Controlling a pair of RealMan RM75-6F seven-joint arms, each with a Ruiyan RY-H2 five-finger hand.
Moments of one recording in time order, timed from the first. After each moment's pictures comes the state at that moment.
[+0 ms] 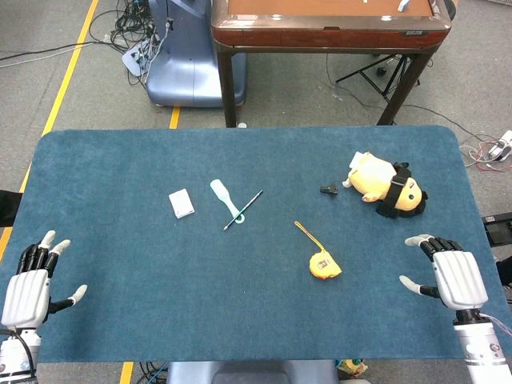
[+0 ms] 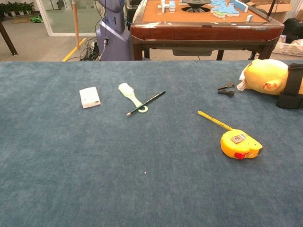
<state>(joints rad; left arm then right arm) -0.08 -1.20 -0.09 -1.82 1.39 1.52 0.19 0.13 -1.08 0.06 -1.83 -1.47 1.42 -0.18</state>
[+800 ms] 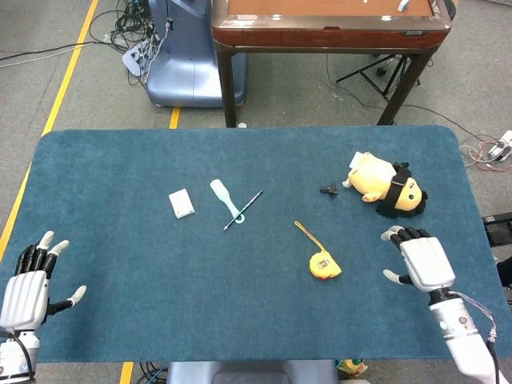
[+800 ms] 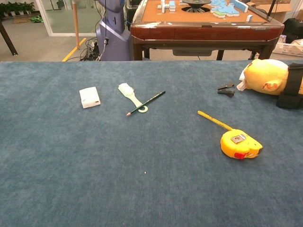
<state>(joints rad) -0.07 -1.18 -0.09 -1.84 1.40 1.53 0.20 0.27 -1.14 0.09 -1.74 -1.40 1.21 -0.35</state>
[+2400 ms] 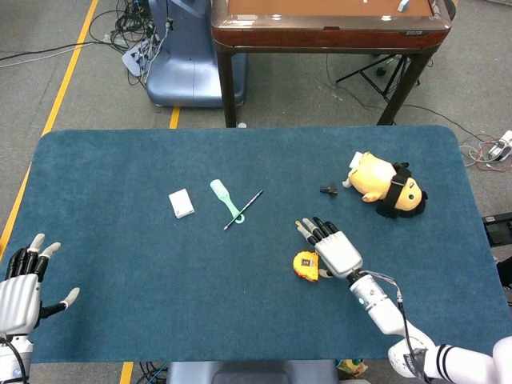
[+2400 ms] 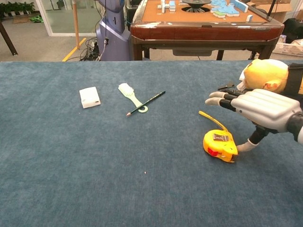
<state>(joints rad) -0.05 -1.17 -0.08 -1.85 1.40 1.55 0.20 0.54 -1.59 0.07 -1.32 -1.44 1.01 -0.39</state>
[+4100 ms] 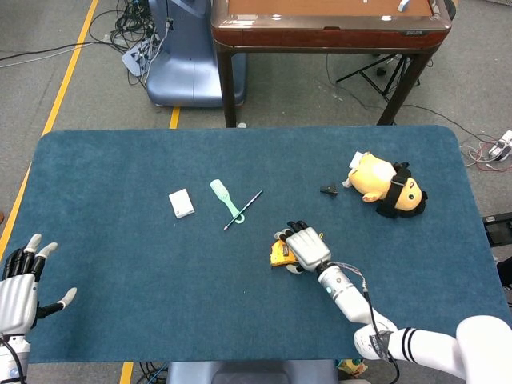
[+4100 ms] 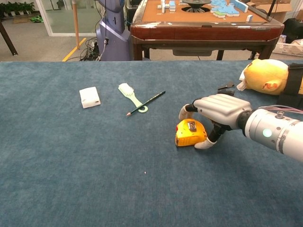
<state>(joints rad) -0.04 -1.16 -0.09 -1.86 1.38 1.55 0.19 0.69 -1.70 0.13 -1.32 -1.21 0.86 -0.44</state>
